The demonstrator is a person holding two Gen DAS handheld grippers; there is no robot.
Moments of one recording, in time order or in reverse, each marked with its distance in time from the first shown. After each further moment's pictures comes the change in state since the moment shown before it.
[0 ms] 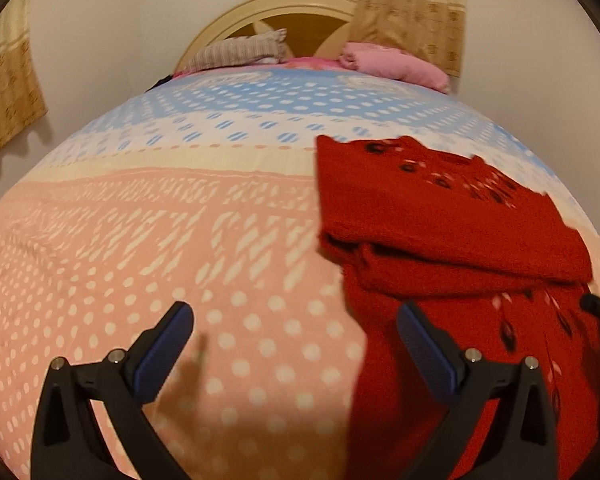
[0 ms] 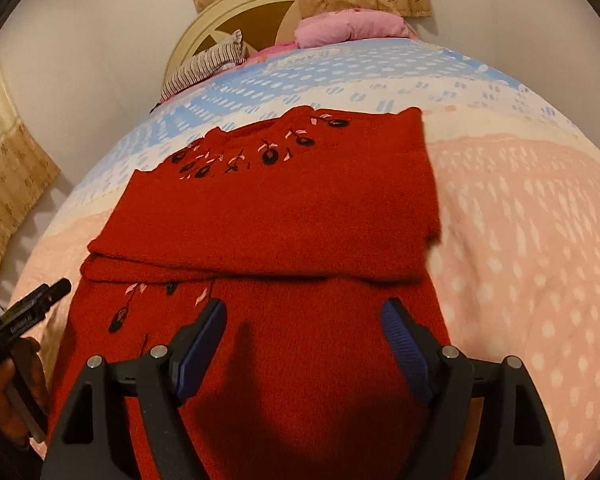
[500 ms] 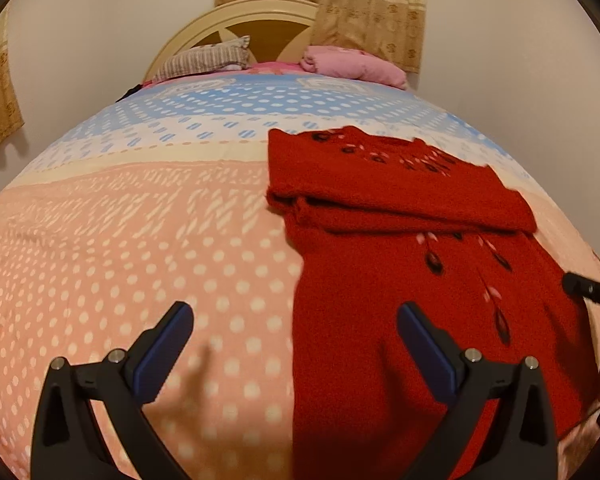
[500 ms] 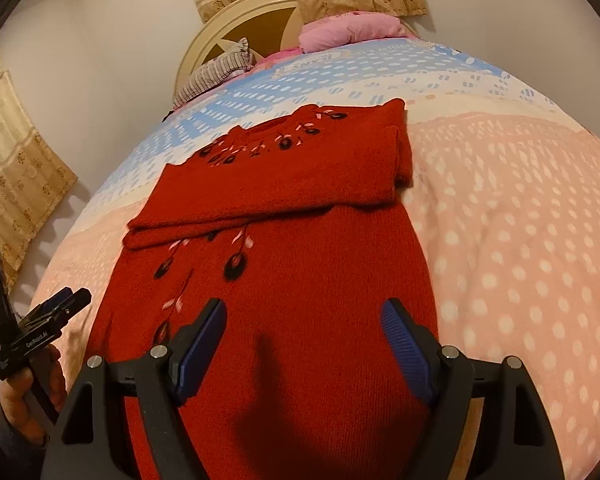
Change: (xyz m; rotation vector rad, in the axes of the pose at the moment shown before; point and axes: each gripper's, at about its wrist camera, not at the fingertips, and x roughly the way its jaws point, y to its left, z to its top) left arm -0.057 -0.013 -0.041 0.060 -0.009 -0.115; right arm -0.062 -0.001 -0.045 0.021 -0.013 0.058
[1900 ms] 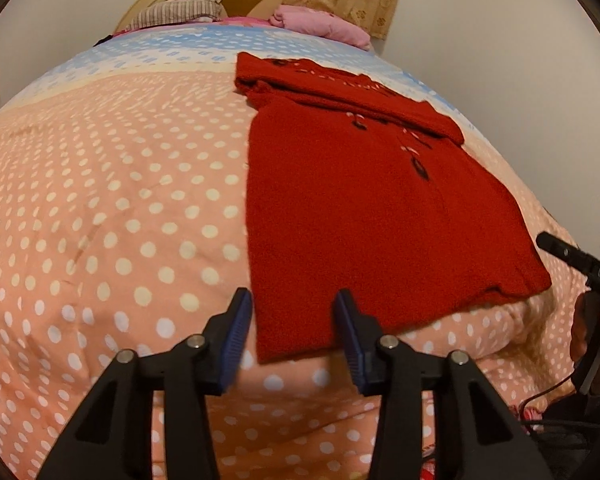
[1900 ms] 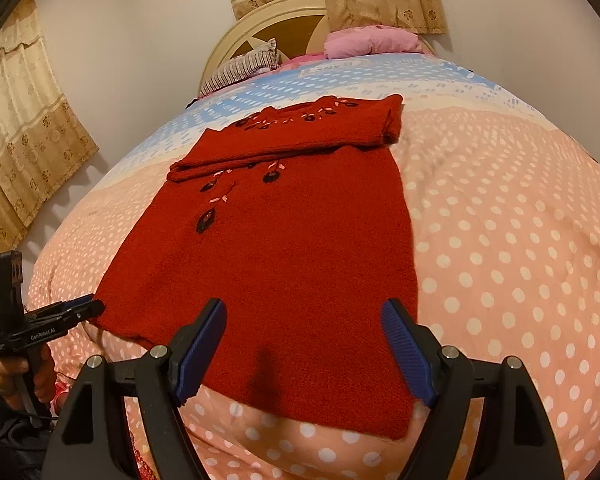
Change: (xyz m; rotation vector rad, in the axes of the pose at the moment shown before) left arm -0.057 -0.004 -0.100 -0.038 0.164 -0.177; right arm -0.079 0.006 -0.093 -0.103 -0.026 0.006
